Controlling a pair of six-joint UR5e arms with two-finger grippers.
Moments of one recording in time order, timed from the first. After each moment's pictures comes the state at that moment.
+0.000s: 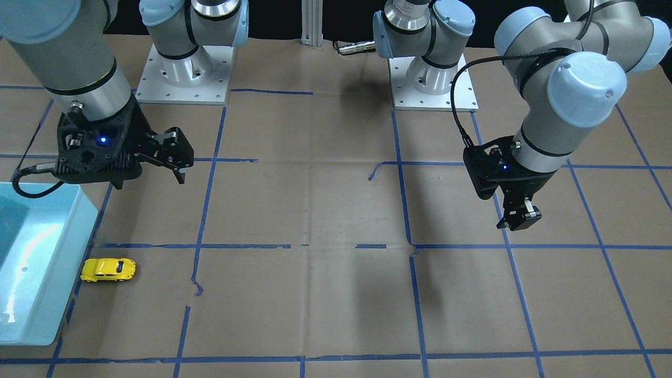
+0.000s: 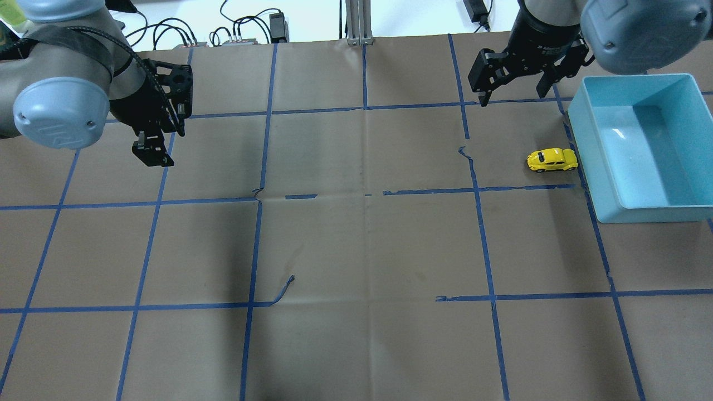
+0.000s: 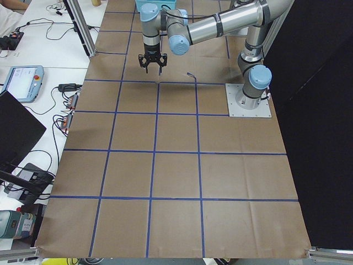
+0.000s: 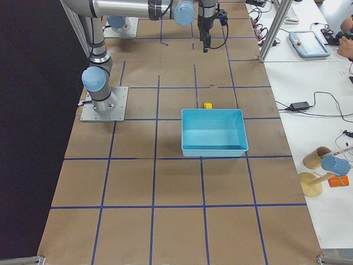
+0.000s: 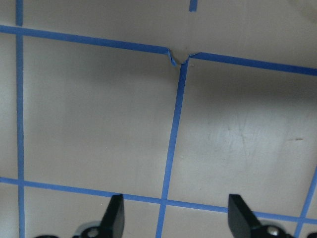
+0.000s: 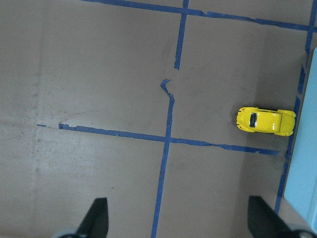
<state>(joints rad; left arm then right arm) -1.44 -1.72 -1.67 -1.29 1.66 1.51 1.56 -1.43 1.48 -1.68 -1.57 -0.16</state>
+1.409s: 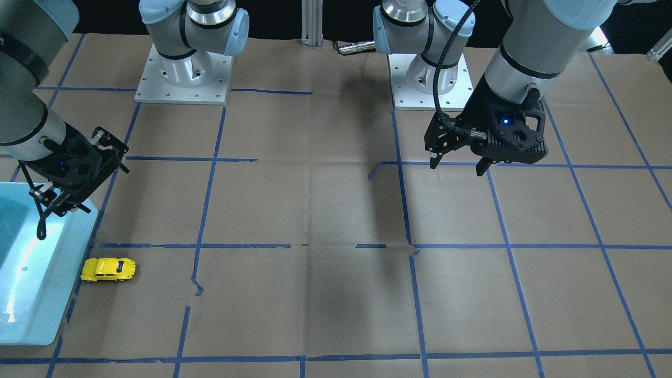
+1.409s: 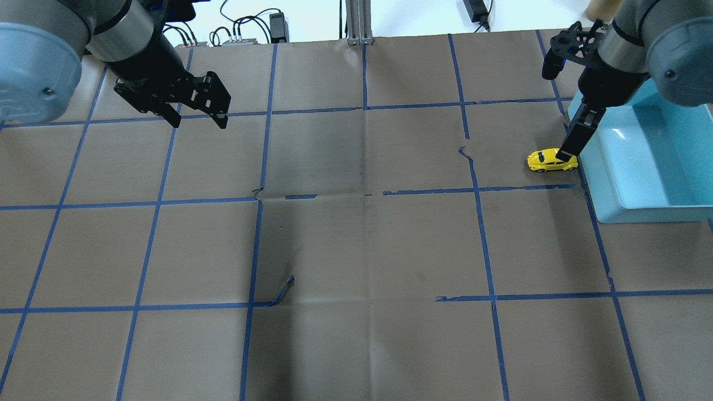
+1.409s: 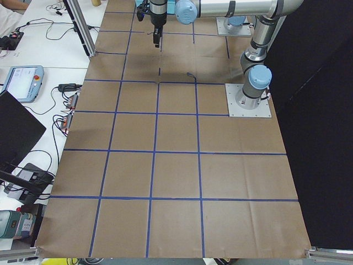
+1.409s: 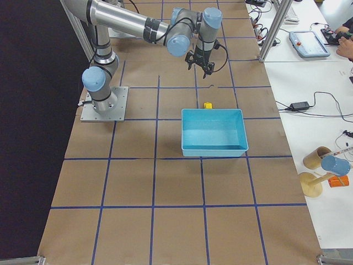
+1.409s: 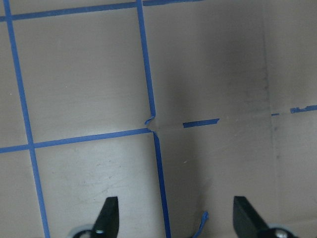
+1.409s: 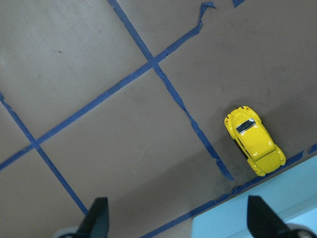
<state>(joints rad) -1.53 -1.63 -1.56 -1.48 1.50 0.15 1.34 -1.41 1.69 -1.76 -1.59 -1.26</state>
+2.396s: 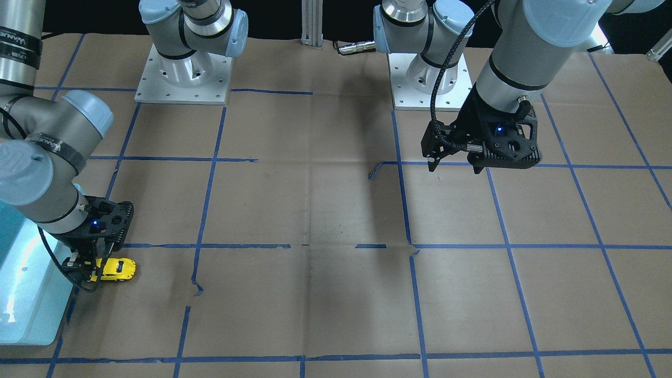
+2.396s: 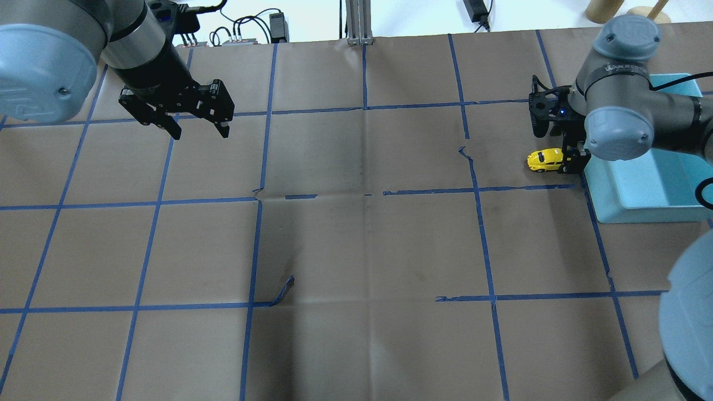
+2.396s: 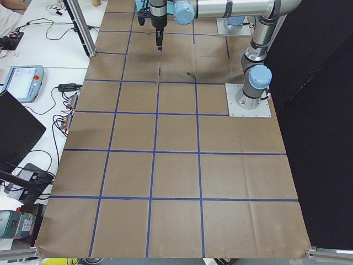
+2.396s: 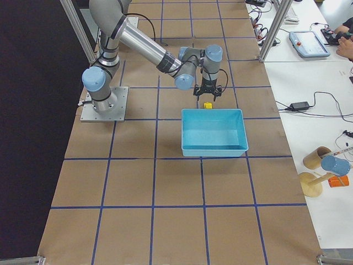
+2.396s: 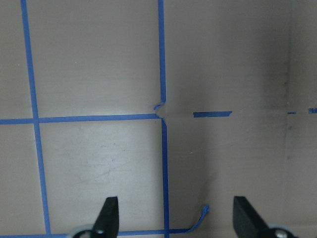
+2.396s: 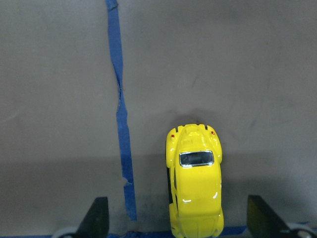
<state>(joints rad) -1.55 -1.65 -1.56 -1.50 1.55 0.04 1.32 -1.17 1.80 -2.24 -1.66 -1.77</state>
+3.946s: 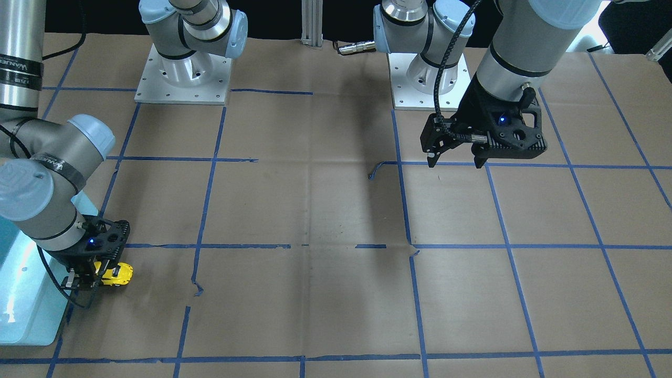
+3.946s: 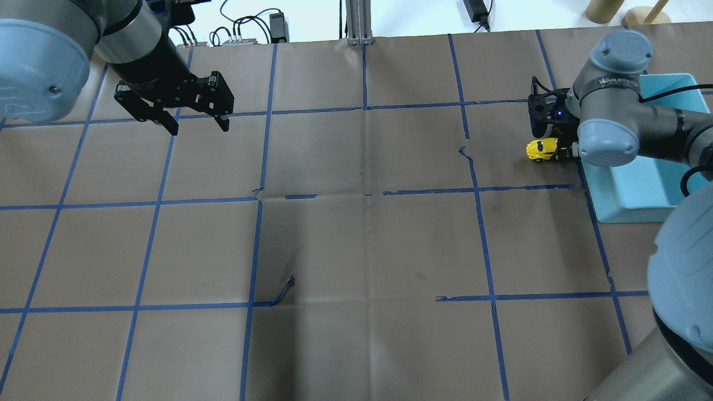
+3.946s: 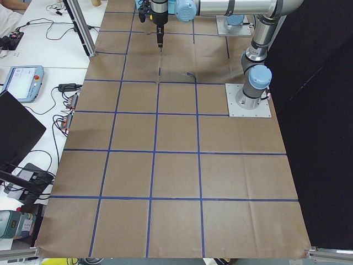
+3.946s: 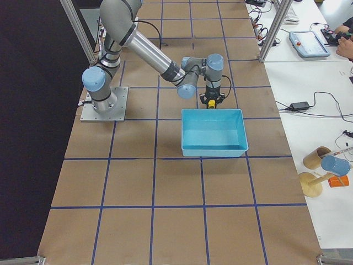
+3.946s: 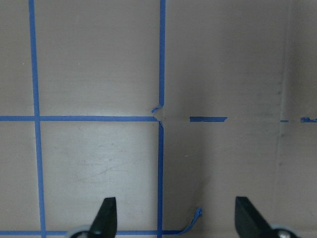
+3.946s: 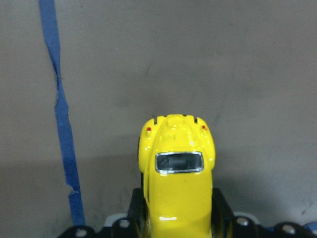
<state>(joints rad) -1.55 -1.63 -1.55 -1.50 1.54 0.00 1.31 -1.12 1.80 -2.38 -1.63 -1.78</state>
